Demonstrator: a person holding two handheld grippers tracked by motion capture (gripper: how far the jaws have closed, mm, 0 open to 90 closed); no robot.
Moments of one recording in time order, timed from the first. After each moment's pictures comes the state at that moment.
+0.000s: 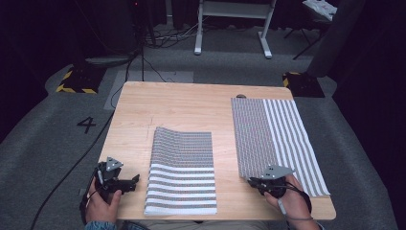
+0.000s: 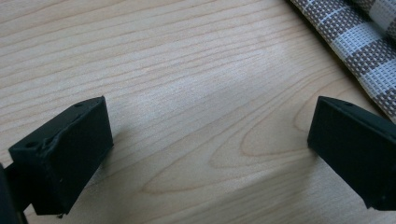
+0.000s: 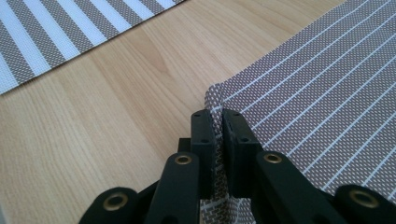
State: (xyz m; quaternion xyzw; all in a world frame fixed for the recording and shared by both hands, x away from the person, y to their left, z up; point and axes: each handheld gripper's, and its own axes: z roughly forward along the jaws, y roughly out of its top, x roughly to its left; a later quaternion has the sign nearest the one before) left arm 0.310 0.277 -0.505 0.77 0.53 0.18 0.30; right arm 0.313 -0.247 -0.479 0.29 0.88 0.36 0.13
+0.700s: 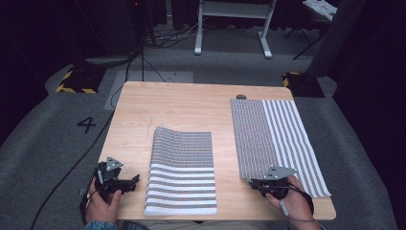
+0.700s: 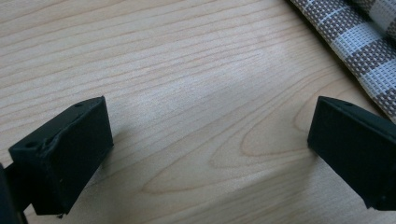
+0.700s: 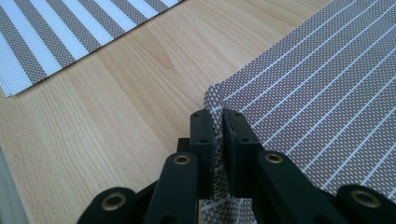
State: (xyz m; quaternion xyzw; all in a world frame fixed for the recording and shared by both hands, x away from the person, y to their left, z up) left arm 0.310 0.277 -0.505 0.77 0.53 0.18 0.30; right arm 0.310 -0.252 -0.479 0.30 0.88 0.36 0.11
